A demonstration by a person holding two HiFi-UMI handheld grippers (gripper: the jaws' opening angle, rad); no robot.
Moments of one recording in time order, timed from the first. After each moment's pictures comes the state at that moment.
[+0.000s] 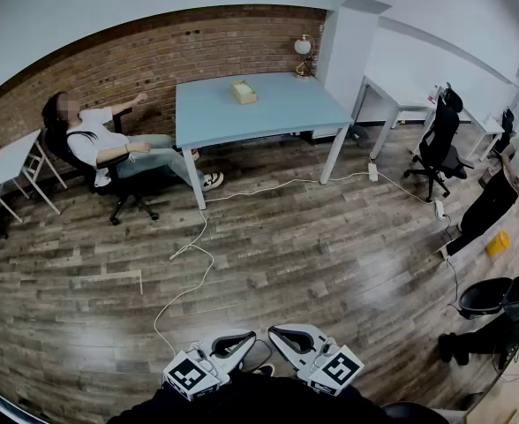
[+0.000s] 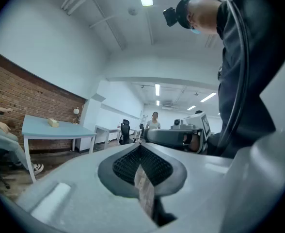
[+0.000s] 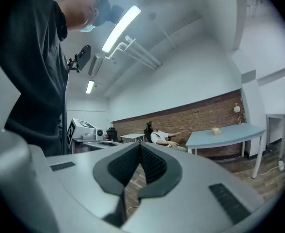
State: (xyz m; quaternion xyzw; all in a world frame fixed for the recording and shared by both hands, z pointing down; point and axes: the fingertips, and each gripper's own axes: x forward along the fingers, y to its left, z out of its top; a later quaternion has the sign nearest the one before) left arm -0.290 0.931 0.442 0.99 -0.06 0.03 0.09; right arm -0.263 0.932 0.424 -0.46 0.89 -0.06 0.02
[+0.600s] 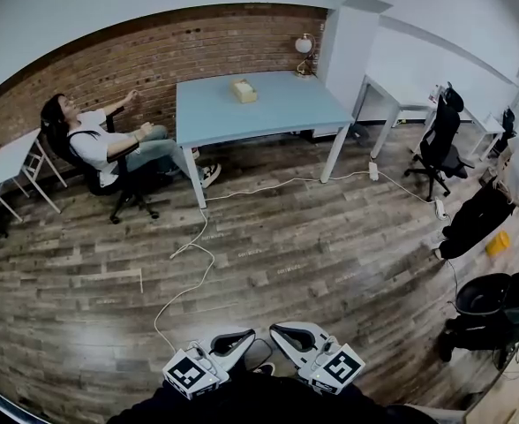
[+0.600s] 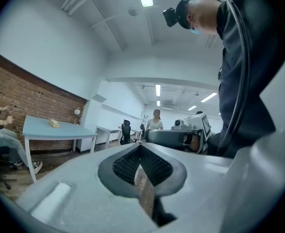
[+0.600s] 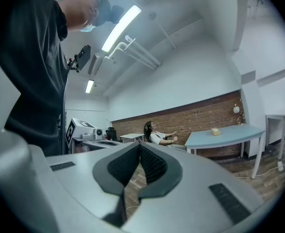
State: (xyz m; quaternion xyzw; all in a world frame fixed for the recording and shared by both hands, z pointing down) left arm -0.294 0.926 0.444 0.99 -0.06 0.03 0.09; right arm -0.261 0.931 0.427 -0.46 0.89 -0.06 0.02
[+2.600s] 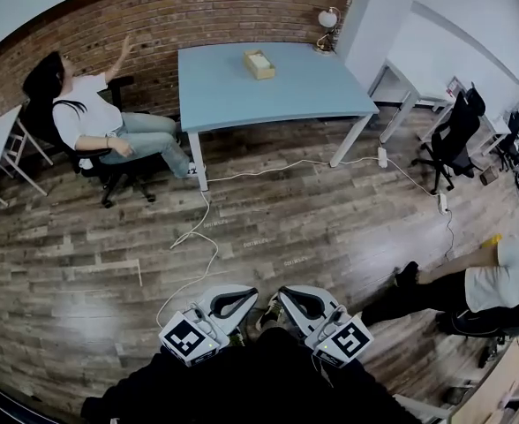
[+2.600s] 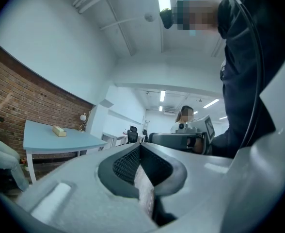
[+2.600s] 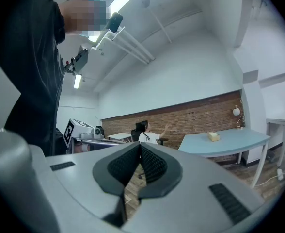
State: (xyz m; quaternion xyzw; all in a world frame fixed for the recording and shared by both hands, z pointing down) left arm -0.302 0.655 0.420 0.99 -0.05 0.00 0.09; right arm -0.262 0.668 0.403 -0.50 0.87 -0.06 0.00
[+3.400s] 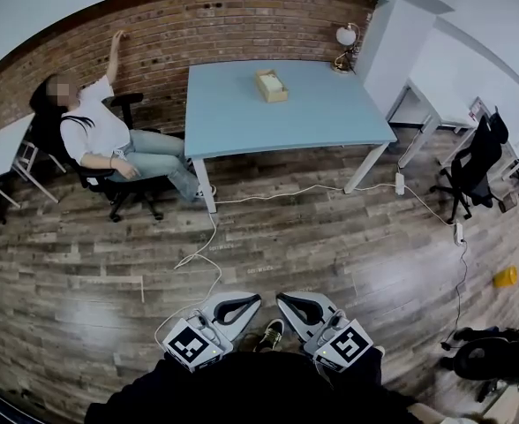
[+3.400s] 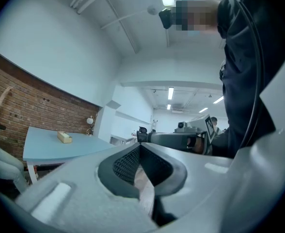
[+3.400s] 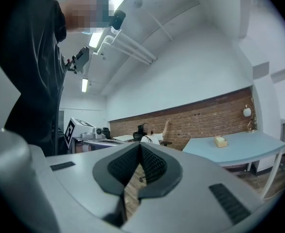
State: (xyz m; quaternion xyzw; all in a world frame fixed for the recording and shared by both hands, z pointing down) left arm -0.200 0.561 0.412 0.99 -0.10 0.00 0.08; right arm -0.171 0.569 0.400 -0.44 0.90 -0.05 0.01
